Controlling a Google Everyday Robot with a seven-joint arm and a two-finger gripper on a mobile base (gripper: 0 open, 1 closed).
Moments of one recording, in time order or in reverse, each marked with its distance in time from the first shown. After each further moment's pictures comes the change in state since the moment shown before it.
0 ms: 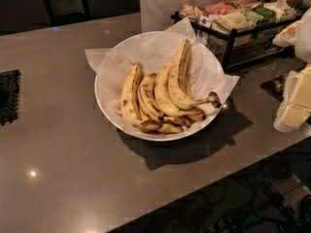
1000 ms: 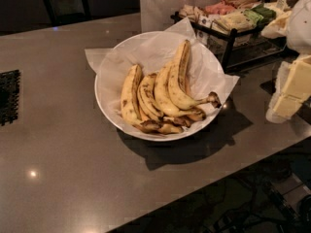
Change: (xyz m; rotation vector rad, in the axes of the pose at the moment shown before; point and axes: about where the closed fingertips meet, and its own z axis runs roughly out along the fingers) arm -0.021 -0.007 -0.004 -0.002 -0.060 -0.057
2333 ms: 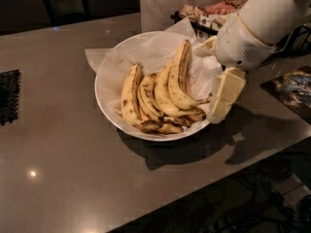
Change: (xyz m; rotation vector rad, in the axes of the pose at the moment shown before) arm -0.087 -0.002 0.088 -0.202 -0.229 -0.165
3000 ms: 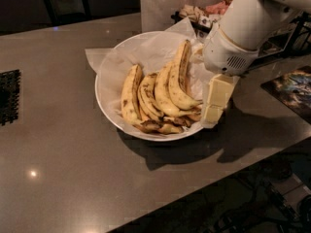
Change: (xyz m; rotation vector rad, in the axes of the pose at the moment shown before) arm 0.002 -0.002 0.022 -0.015 0.112 0.004
